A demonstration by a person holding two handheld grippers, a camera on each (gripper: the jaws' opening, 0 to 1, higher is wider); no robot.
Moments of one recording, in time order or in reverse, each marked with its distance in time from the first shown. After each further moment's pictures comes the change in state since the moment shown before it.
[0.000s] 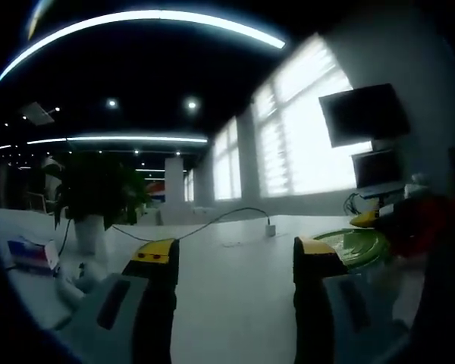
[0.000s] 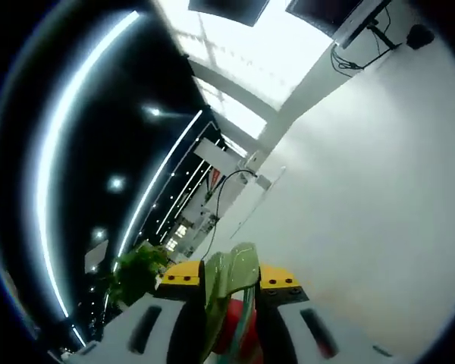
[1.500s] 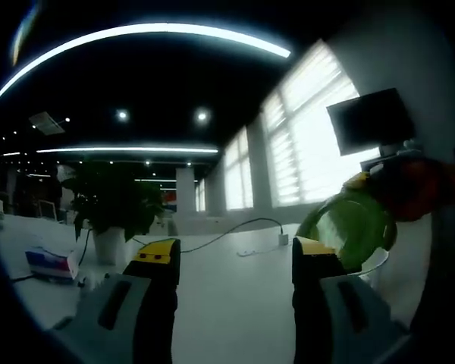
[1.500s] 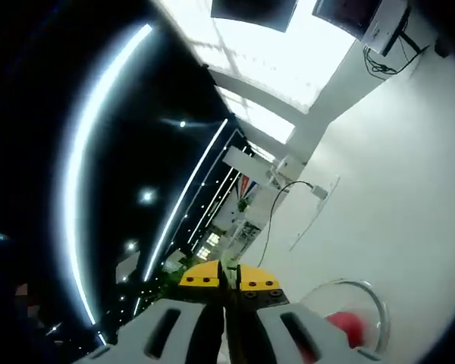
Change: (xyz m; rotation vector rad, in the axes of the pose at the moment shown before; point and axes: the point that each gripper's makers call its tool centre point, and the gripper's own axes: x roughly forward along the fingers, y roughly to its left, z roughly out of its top) left arm -0.028 0.029 0.020 0.019 -0.056 0.068; right arm 0.006 0.120 0.036 0.075 -0.027 0.195
